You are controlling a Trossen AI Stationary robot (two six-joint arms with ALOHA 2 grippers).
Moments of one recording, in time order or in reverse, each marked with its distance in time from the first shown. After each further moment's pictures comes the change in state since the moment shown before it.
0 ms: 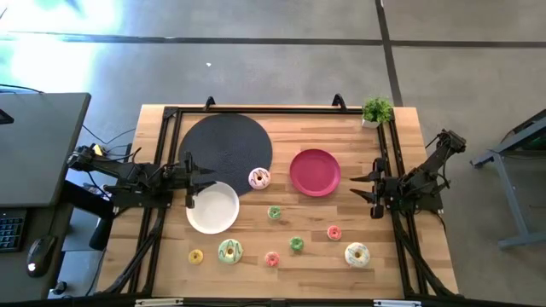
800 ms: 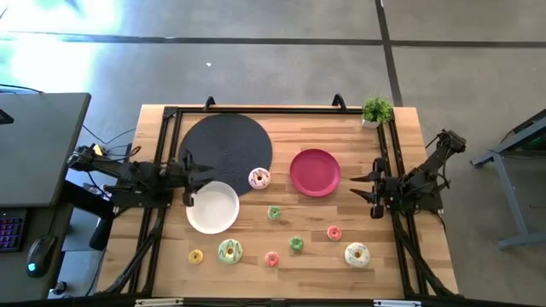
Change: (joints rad) left arm 0.000 -0.001 -0.007 0.208 -0.007 -0.001; right arm 0.000 0.000 0.000 0.000 0.000 0.000
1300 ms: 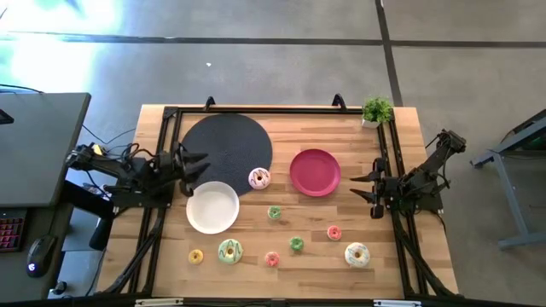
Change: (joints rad) left arm 0.000 0.041 0.039 0.144 -0.188 -0.028; right arm 0.000 0.000 0.000 0.000 0.000 0.000
